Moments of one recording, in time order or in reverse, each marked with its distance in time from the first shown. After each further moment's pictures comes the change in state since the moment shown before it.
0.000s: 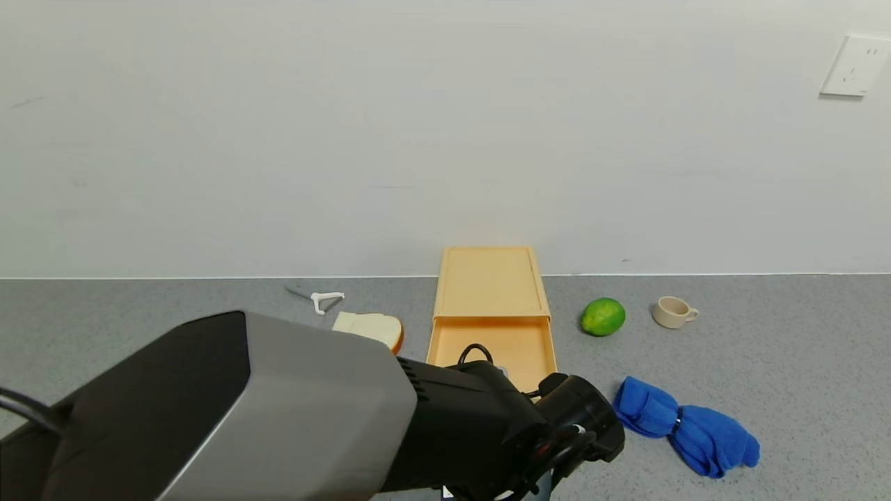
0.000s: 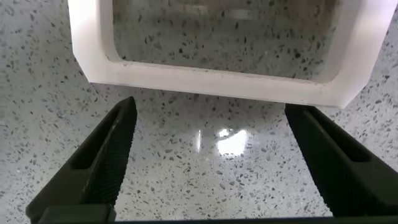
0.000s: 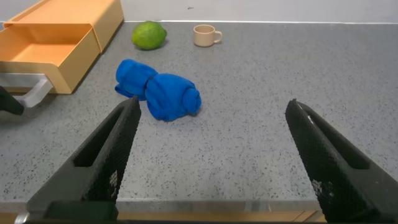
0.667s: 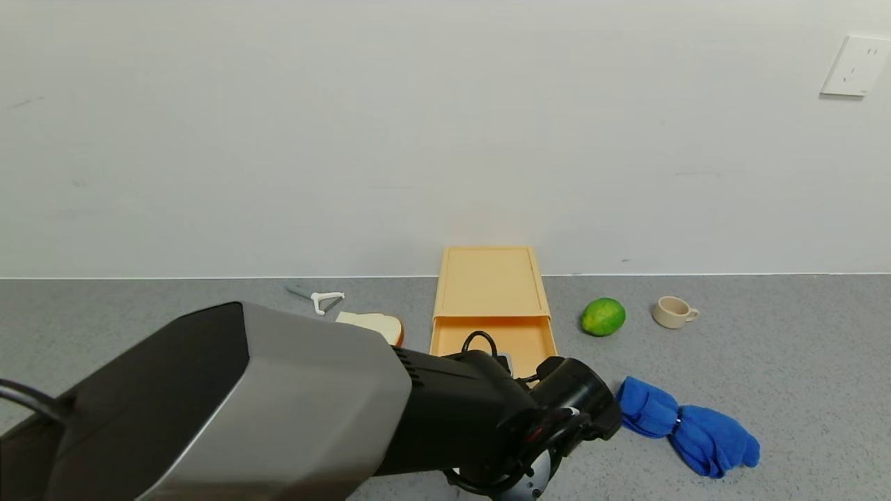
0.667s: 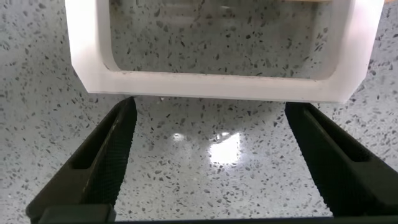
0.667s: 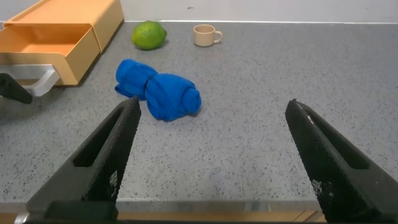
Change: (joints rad) left arm 0.022 0.004 -0.021 -0.058 0.003 0.049; right arm 0.000 0.000 0.000 0.000 0.000 0.000
